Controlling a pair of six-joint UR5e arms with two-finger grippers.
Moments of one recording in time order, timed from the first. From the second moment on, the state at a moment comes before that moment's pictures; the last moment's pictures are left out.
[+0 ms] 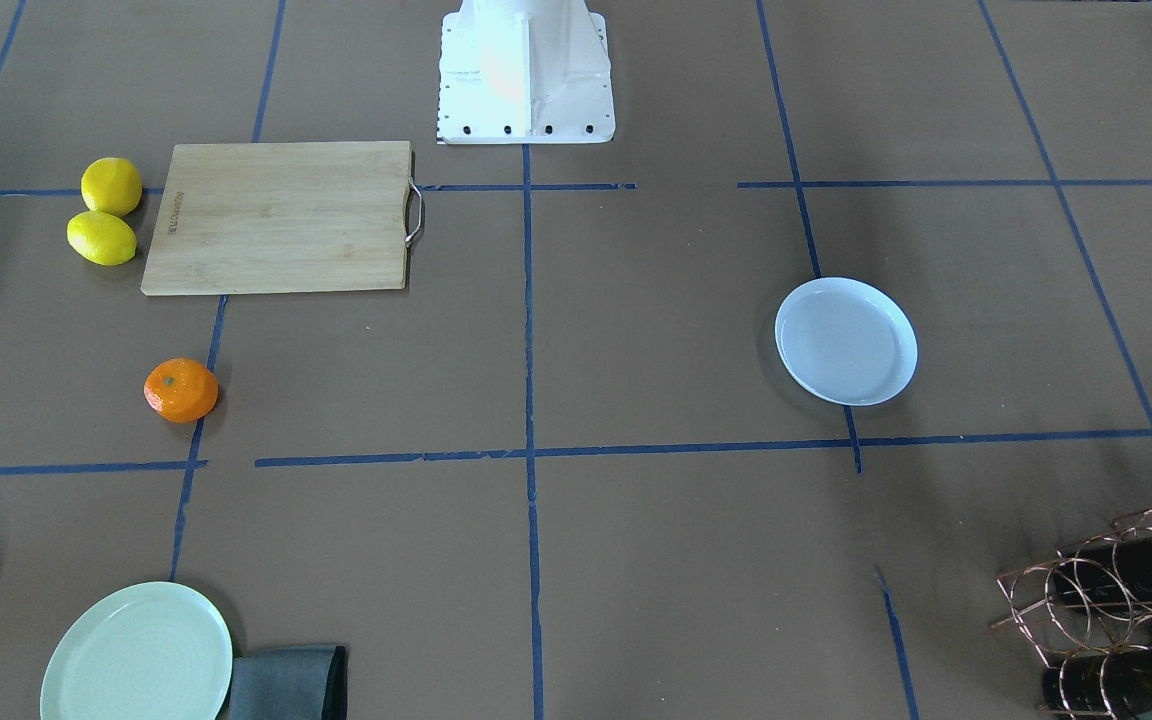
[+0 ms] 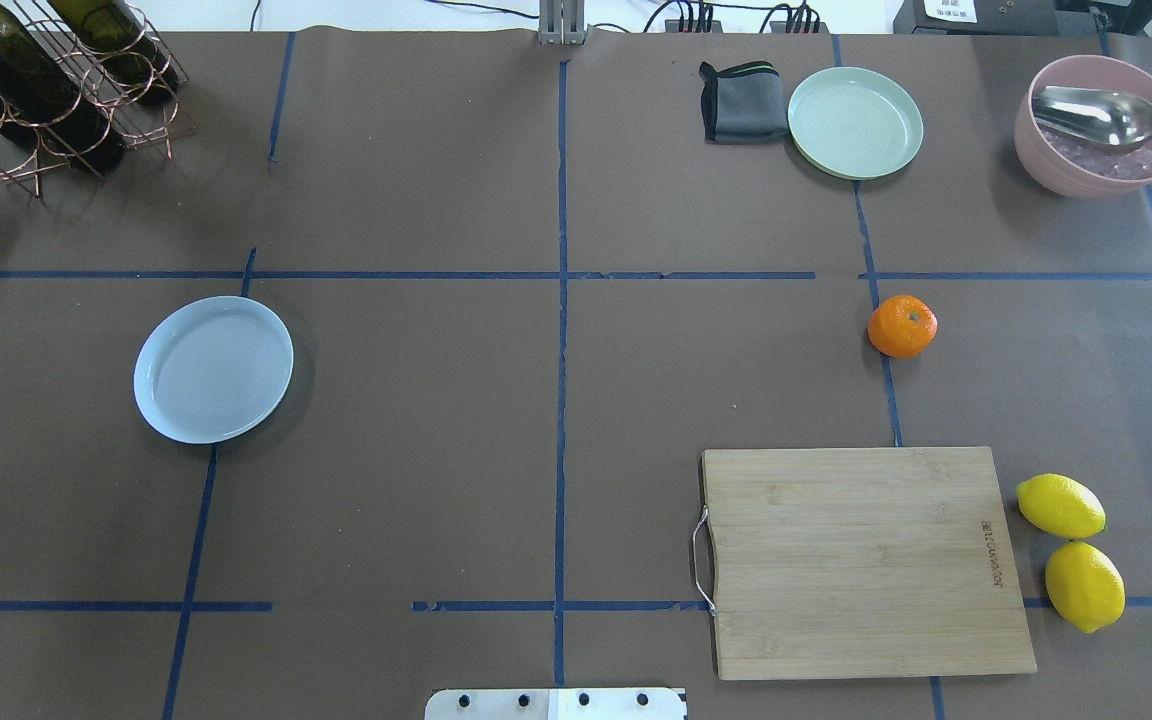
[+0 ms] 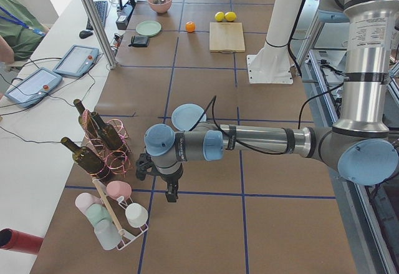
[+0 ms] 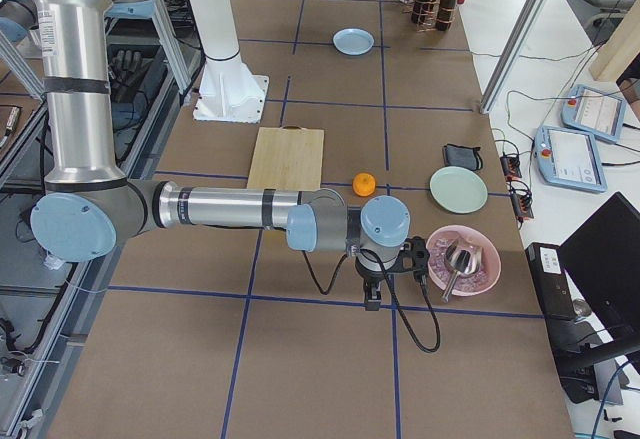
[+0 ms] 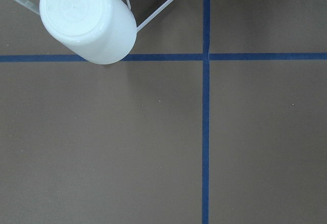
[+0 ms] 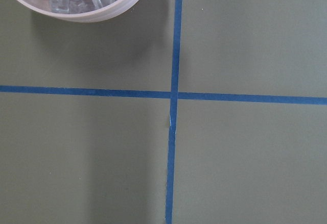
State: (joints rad) left arm -1.58 -1.56 -1.62 -1.47 -2.35 0.06; right arm 1.59 -1.55 1.57 -1.57 2.39 -0.02
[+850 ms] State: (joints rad) left arm -1.51 -1.67 -1.67 -1.55 -2.35 0.07; right arm 1.58 -1.53 1.60 -1.55 2.41 0.00
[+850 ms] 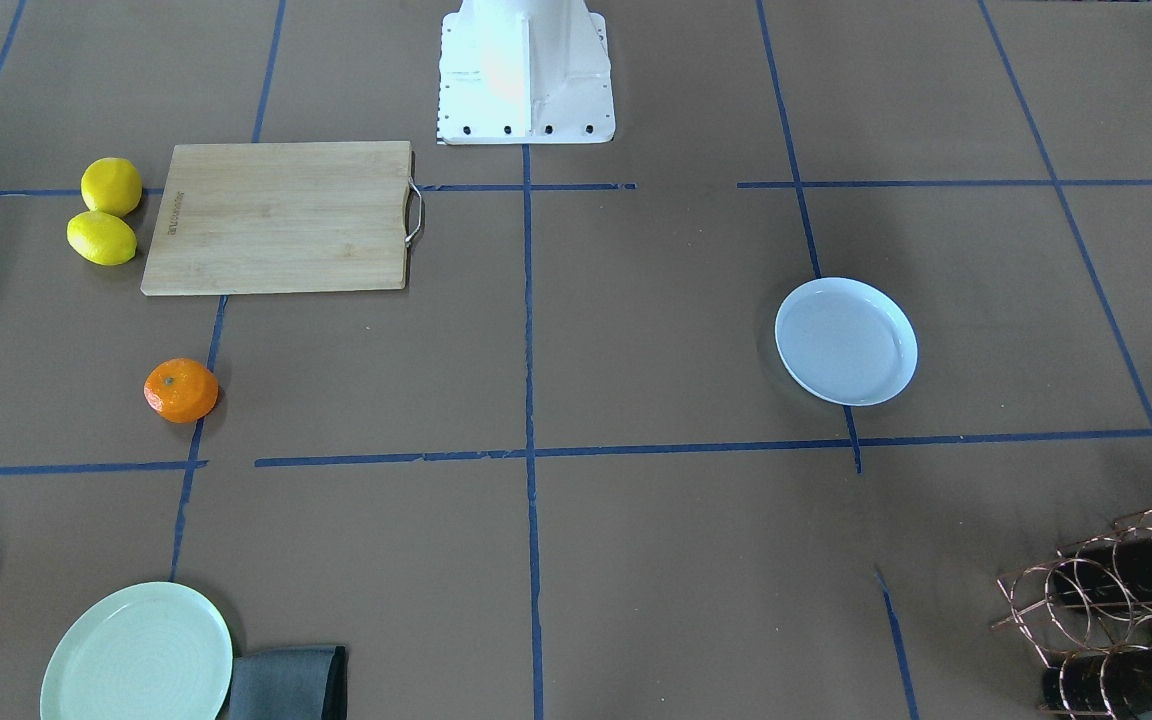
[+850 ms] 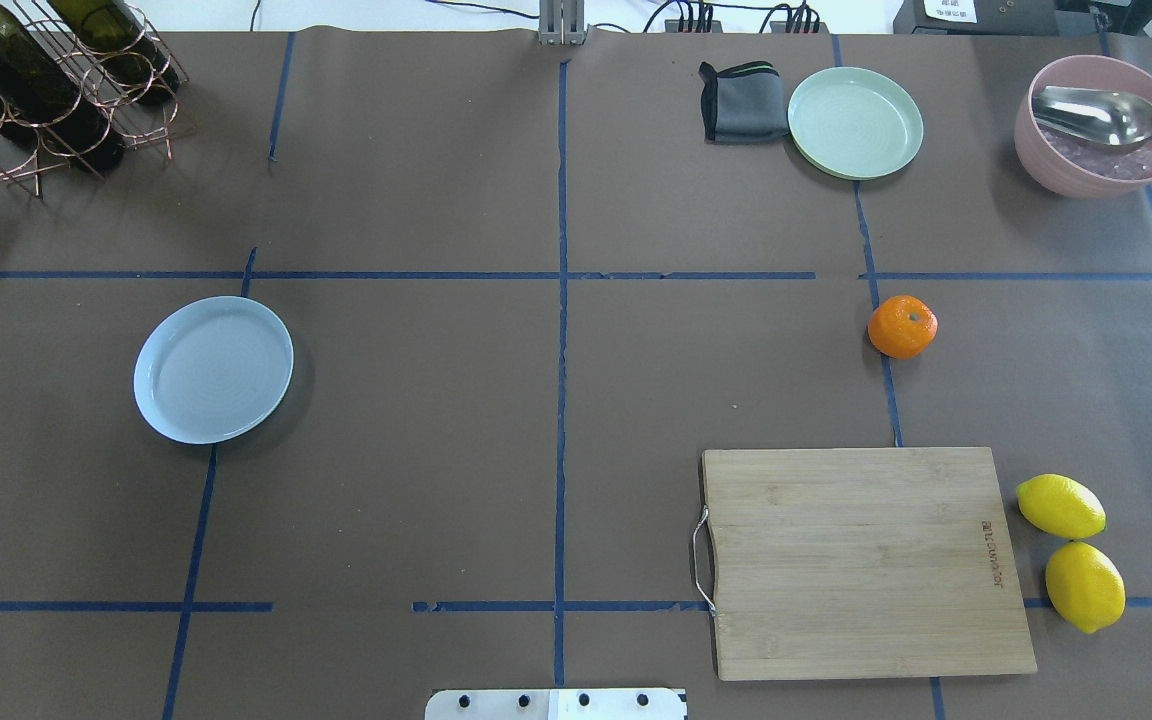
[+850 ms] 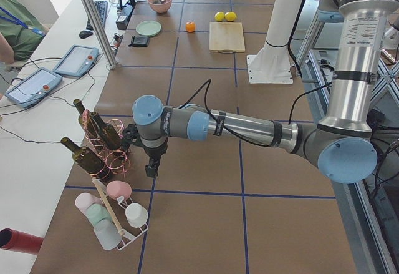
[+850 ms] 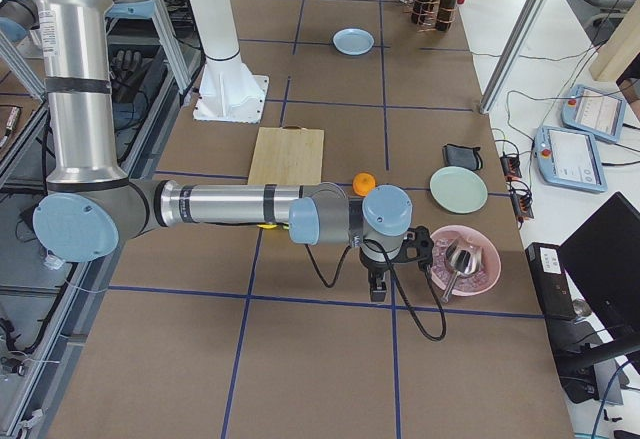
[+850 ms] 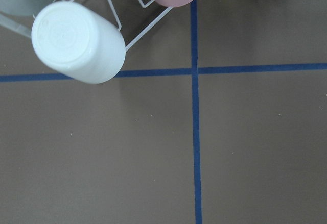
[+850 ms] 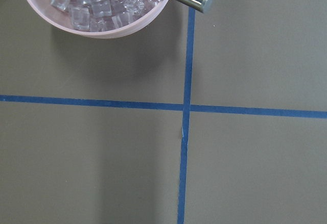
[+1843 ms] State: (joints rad) left arm -1.23 -1.65 -1.67 -2.01 -2.34 -0.53; right arm 1.46 -1.43 1.61 -1.56 2.40 0.01
